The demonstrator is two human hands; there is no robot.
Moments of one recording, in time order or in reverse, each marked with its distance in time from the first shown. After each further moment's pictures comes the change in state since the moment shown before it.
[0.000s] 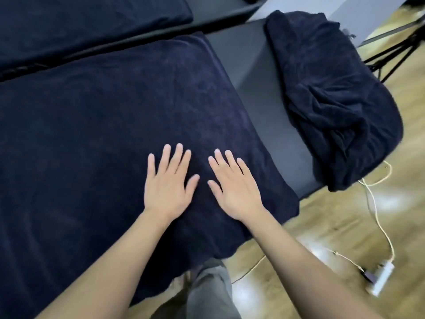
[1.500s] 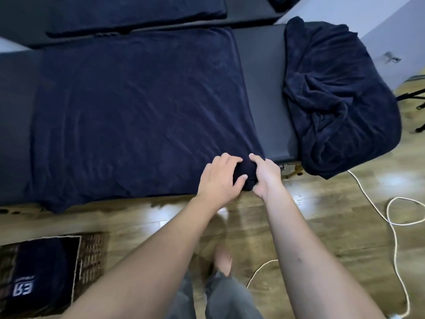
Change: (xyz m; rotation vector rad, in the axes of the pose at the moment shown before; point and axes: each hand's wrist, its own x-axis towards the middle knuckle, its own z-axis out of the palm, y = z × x) left_hand -0.112 0.247 -0.009 -0.401 0.028 -0.188; right_hand -0.128 0.101 -0.045 1.671 -0.154 0.988
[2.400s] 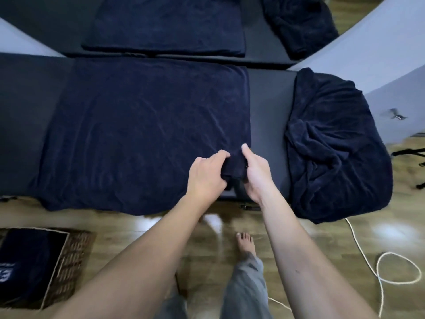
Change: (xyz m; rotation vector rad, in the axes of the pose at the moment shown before) left_hand 0.055 0.018 -0.072 -0.067 0.311 -0.182; right_hand -0.011 -0.092 0.047 -0.168 -0.397 -0.203
